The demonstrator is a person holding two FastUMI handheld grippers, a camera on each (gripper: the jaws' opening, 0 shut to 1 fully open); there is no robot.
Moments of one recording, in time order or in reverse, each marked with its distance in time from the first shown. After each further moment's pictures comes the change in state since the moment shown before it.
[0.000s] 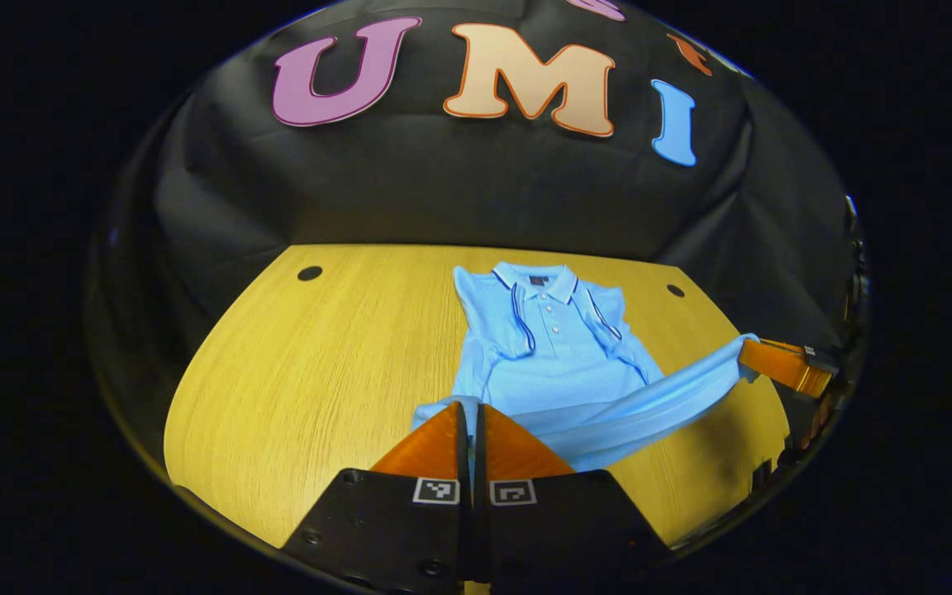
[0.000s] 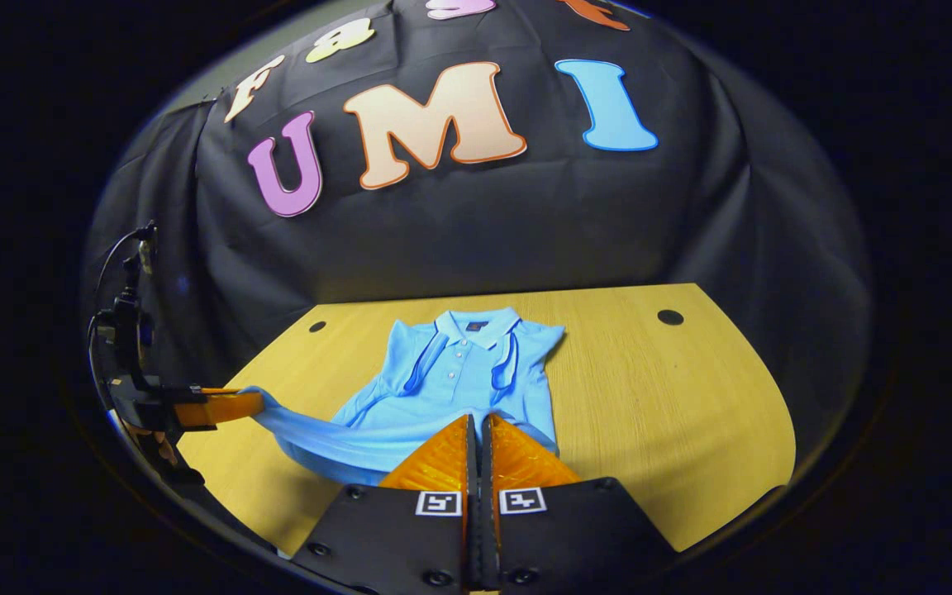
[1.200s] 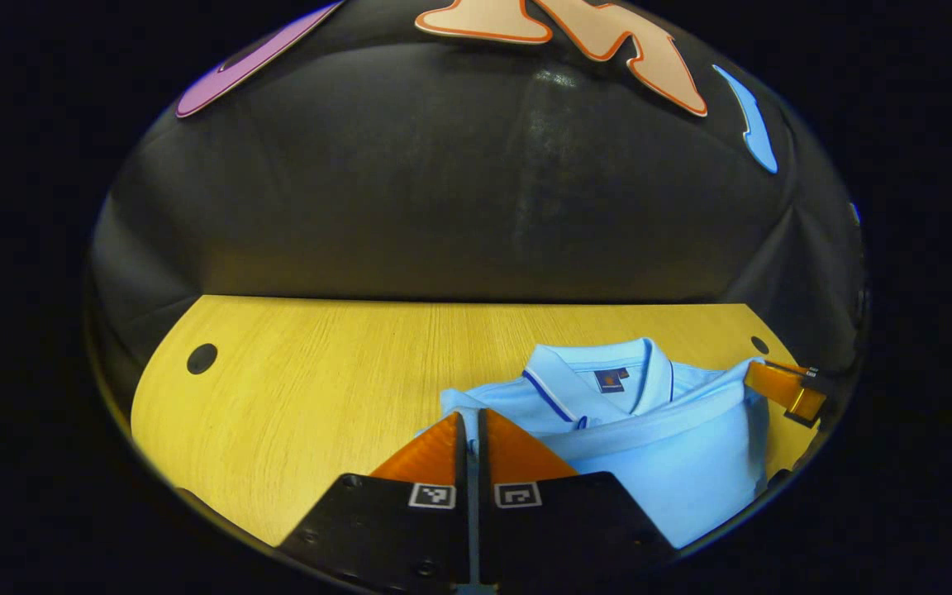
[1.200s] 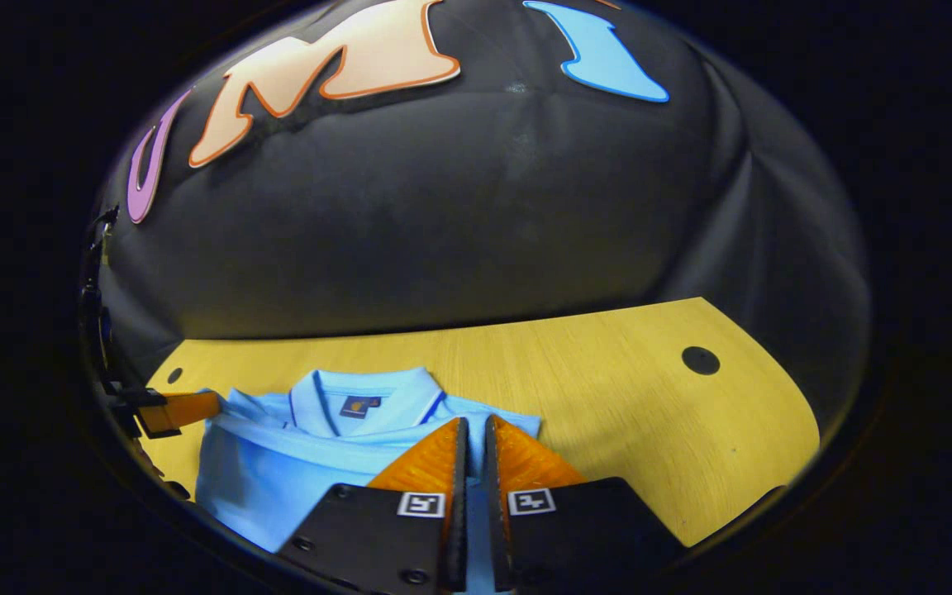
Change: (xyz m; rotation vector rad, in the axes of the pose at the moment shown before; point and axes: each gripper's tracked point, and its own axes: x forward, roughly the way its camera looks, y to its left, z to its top) left arm 0.270 0.021 0.089 0.008 -0.039 -0.016; right arm 0.259 -0.080 0.022 0.022 -0.009 -0.272
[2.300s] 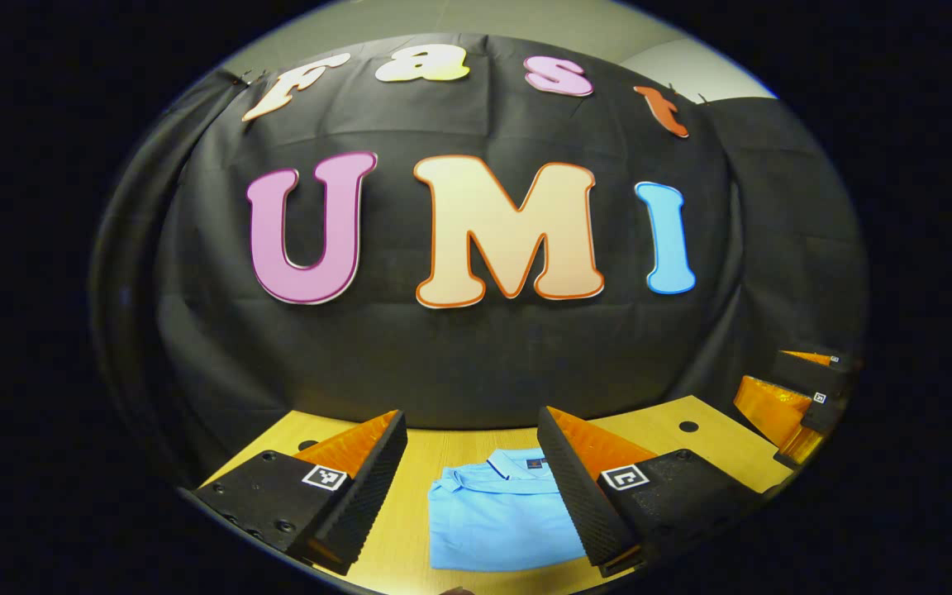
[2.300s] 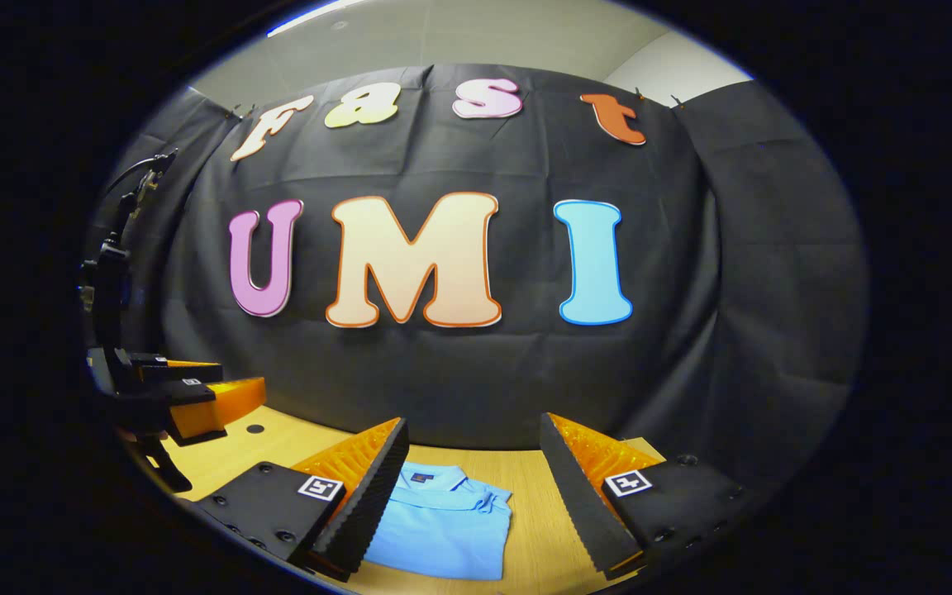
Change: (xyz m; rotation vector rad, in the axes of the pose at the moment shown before) left arm -0.297 -0.085 0.116 0.129 -0.518 0.095; right arm -0.314 0.005 0.144 -0.079 -0.523 0.150
